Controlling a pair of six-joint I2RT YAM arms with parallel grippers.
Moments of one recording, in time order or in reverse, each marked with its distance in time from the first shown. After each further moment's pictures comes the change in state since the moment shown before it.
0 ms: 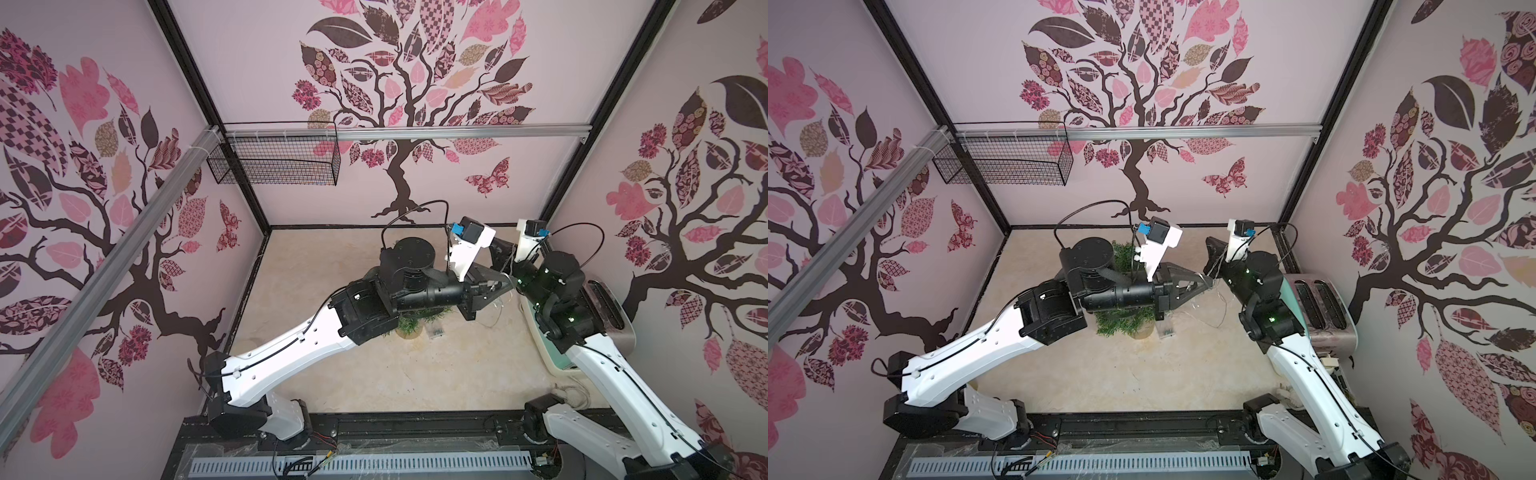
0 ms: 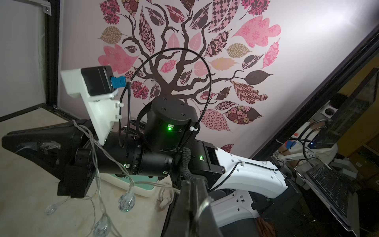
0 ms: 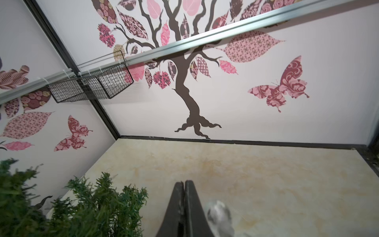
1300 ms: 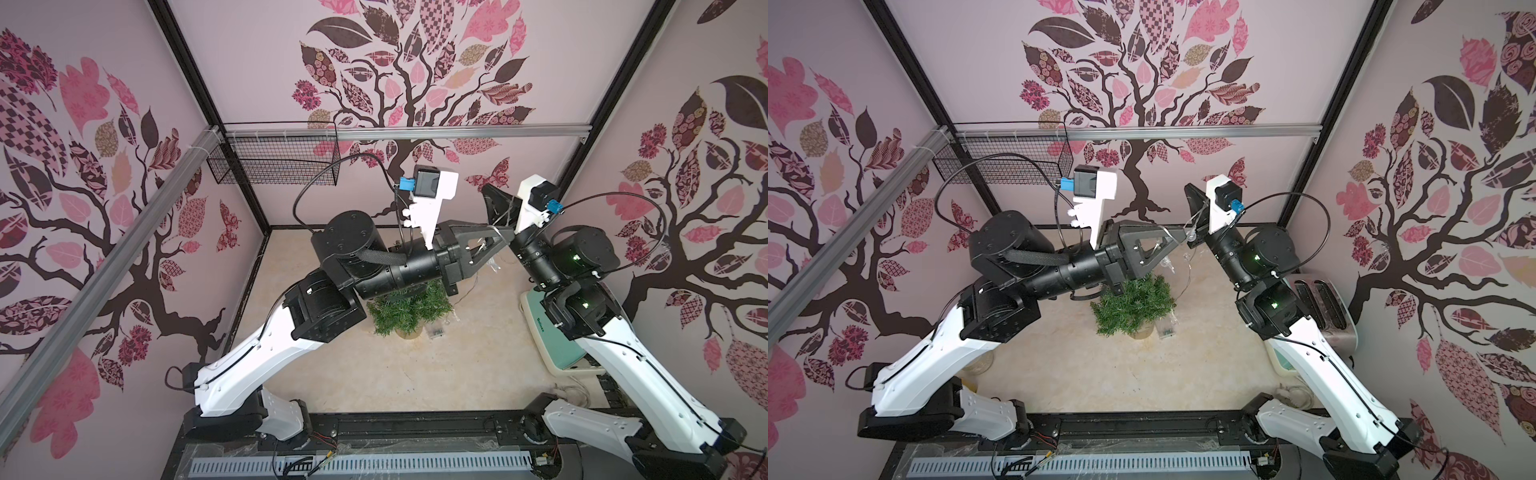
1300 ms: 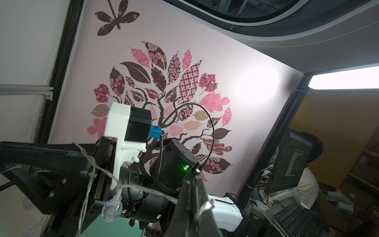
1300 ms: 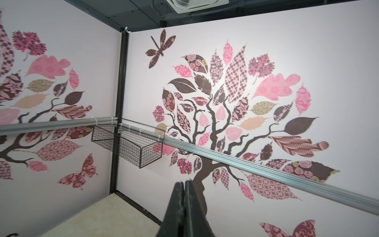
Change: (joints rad) left arm 0.000 -0.013 0.277 0.016 -0.039 -0.038; right arm 0.219 0.109 0.336 0.156 0.119 -0.403
